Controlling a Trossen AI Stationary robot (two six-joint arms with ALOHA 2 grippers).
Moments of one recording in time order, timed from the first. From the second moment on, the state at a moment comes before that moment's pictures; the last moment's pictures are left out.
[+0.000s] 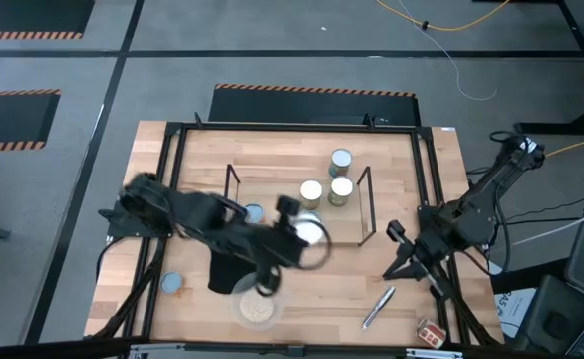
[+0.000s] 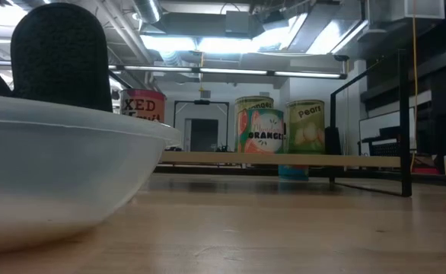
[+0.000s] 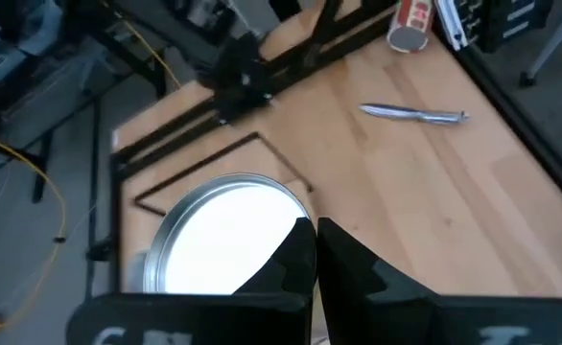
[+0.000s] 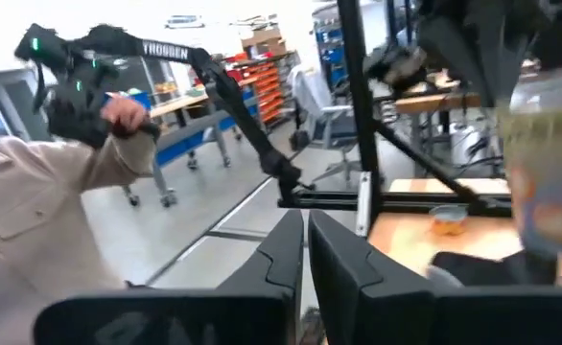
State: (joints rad) left arm -0.44 1.90 2.31 -1.13 -0.44 0.19; right arm 0.79 0.89 0.70 0.24 0.28 0.21
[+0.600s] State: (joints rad) left arm -0.44 1.60 2.26 -1.51 -0.46 0.11; right arm 0.54 0.89 0.70 0.18 0.32 0.15
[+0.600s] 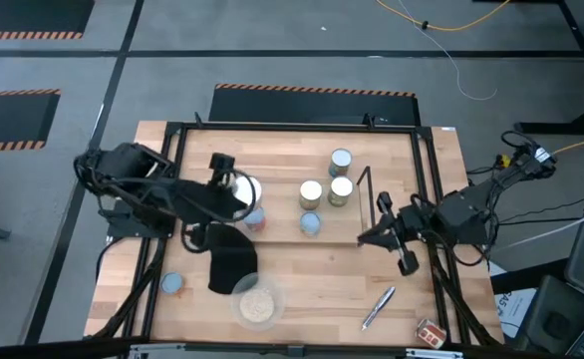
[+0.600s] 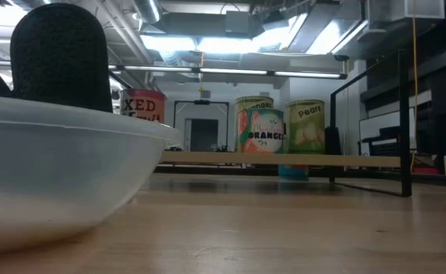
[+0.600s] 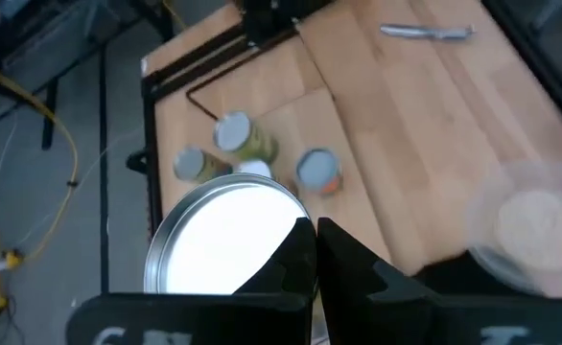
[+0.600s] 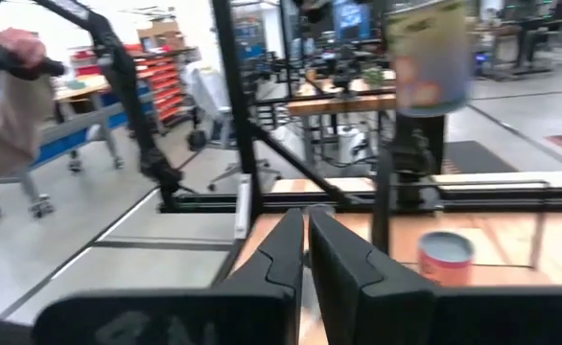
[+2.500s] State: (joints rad) left arm 0.43 1.15 0.82 -0.10 0.52 0.47; right arm 0.24 1.06 0.70 0.14 0.13 0.29
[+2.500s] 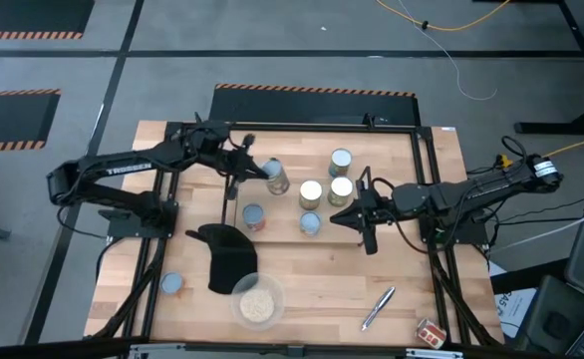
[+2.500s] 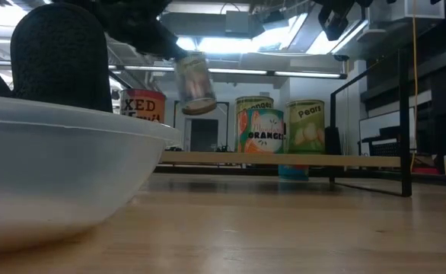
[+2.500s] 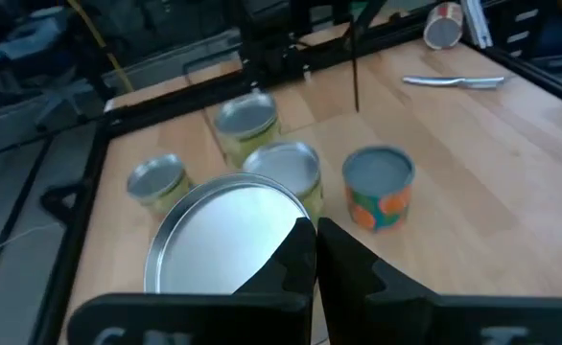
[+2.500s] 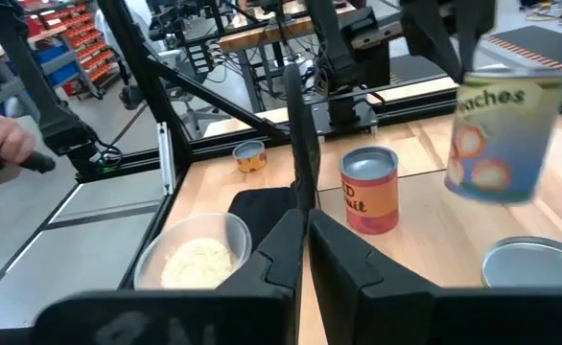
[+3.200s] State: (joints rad) left arm 0.38 1.42 0.91 -0.13 0.45 0.53; right arm 0.23 1.06 0.70 0.13 0.10 0.28
